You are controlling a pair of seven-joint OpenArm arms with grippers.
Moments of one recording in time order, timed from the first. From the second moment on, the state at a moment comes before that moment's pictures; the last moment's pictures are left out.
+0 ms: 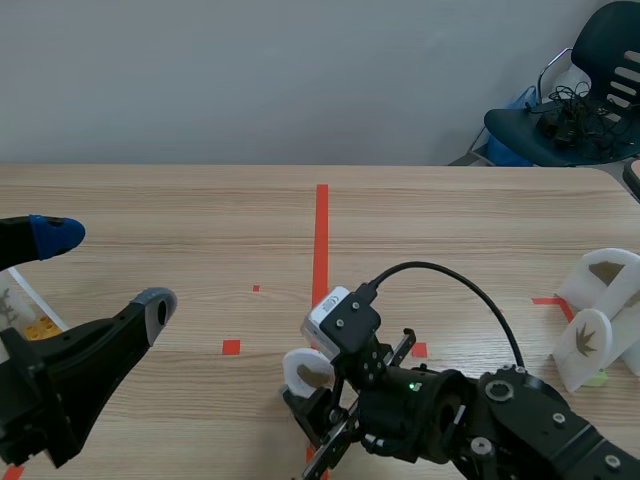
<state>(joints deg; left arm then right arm) 47.0 -32.6 -8.1 119.3 -21.9 -27.0 -10.5 -7.7 15.4 -29.6 76.4 2.0 26.4 1.8</state>
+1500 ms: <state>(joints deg) 47.0 -32.6 -8.1 119.3 -21.9 -27.0 -10.5 -24.9 16.1 9.9 83.1 11.9 16.4 0.8</state>
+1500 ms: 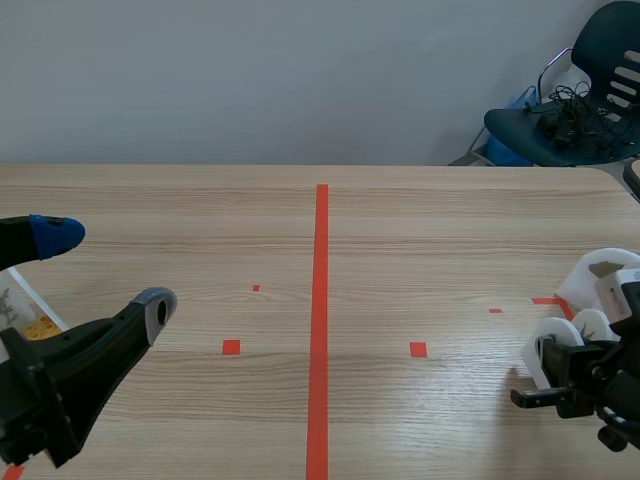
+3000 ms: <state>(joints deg) 47.0 -32.6 -8.1 119.3 -21.9 -27.0 -10.6 -31.0 29.9 9.8 116.7 24.0 19.0 -16.7</state>
